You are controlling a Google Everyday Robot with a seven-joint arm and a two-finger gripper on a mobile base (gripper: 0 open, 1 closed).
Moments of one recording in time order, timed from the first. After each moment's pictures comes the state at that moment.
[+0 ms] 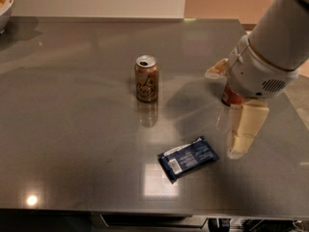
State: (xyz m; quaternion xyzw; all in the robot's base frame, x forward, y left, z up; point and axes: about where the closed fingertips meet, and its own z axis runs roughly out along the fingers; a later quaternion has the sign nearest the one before) arm 0.417 -0.134 0.929 -0.72 0.68 0.04 0.14
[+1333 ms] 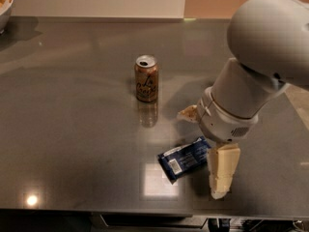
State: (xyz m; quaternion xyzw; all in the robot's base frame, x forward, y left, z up) arm 0.377 -0.093 0.851 -0.79 0.60 0.08 0.10
